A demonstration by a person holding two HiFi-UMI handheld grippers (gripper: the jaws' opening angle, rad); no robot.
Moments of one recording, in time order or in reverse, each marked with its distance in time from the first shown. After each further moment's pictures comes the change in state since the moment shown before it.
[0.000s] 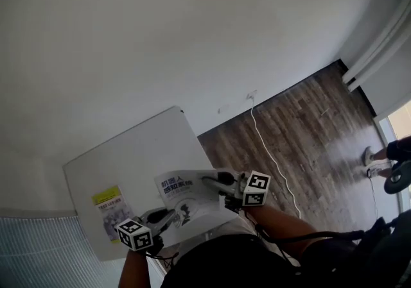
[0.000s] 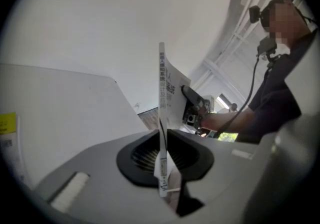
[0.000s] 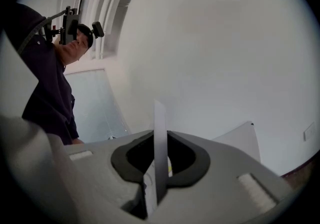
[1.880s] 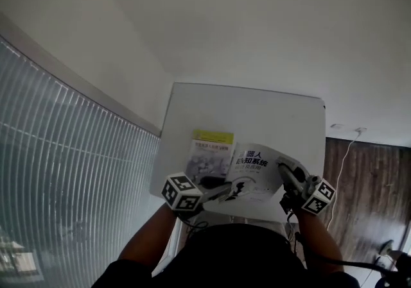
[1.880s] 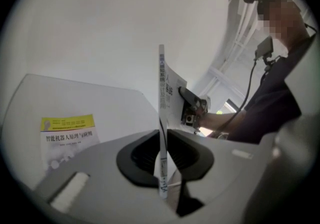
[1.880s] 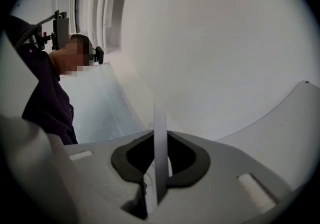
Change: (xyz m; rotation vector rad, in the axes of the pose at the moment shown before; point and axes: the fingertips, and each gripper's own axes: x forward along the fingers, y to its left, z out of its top) left arm -0.144 0.054 -0.027 0.000 -0.114 0.087; right arm 0.140 0.062 -0.062 0.048 0.062 0.135
